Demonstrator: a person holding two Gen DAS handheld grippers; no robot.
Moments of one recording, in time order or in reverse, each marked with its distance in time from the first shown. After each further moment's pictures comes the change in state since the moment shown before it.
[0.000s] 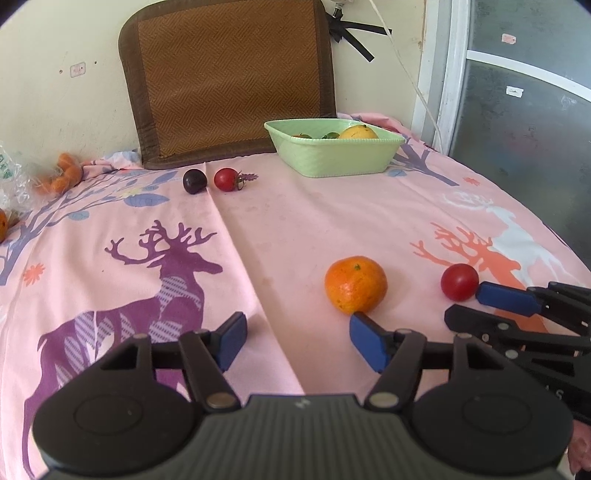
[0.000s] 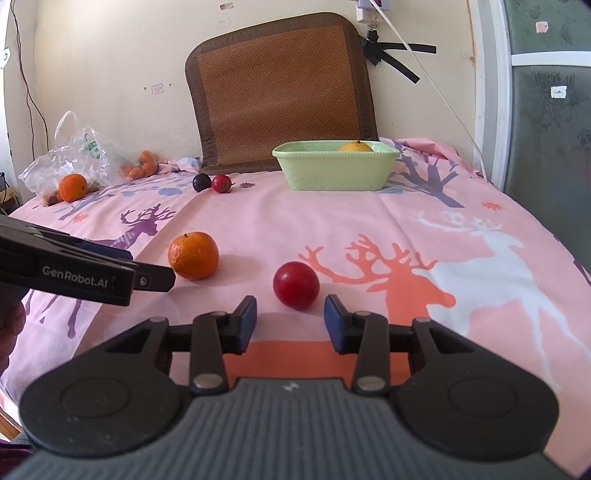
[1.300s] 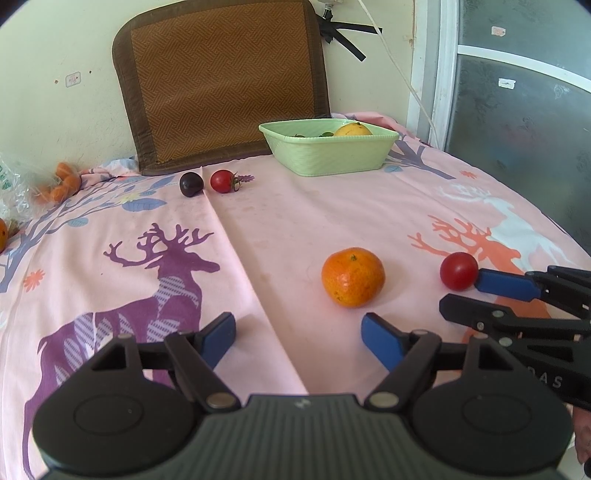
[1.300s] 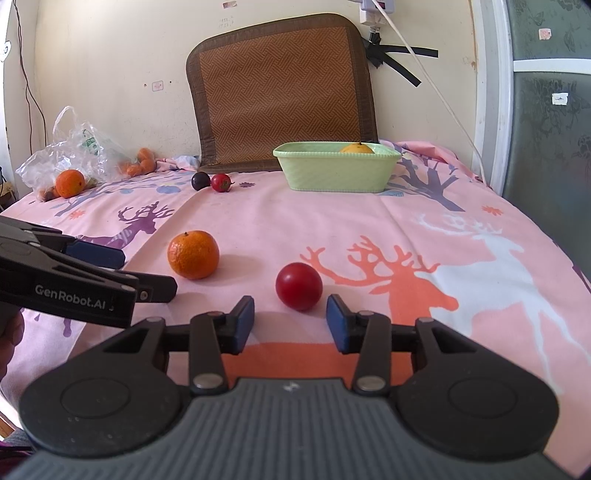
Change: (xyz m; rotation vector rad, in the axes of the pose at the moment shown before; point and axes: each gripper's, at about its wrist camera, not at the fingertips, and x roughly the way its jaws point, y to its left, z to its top) left arm 0.000 -0.001 -0.005 0.041 -0.015 0.003; right arm 0.003 0.002 0.002 -0.014 -0.001 -0.008
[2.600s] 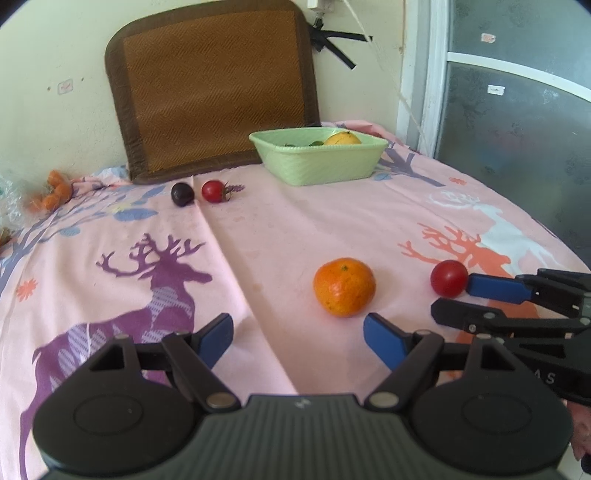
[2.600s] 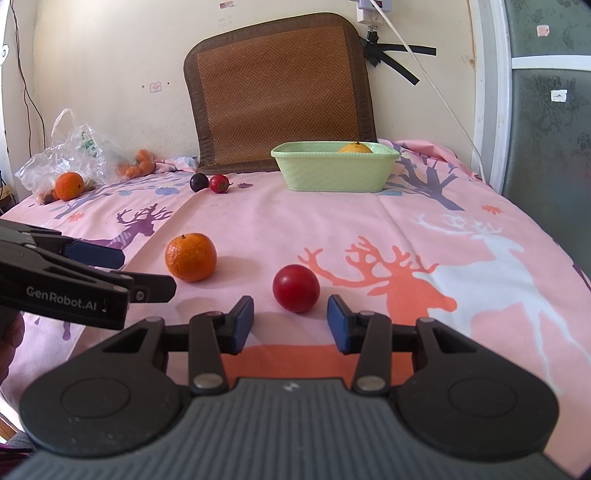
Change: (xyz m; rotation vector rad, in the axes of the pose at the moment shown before) left arm -0.003 0.001 0.004 0.023 -0.040 -0.040; right arm 0.001 -0.002 0.002 0.006 -0.001 -0.002
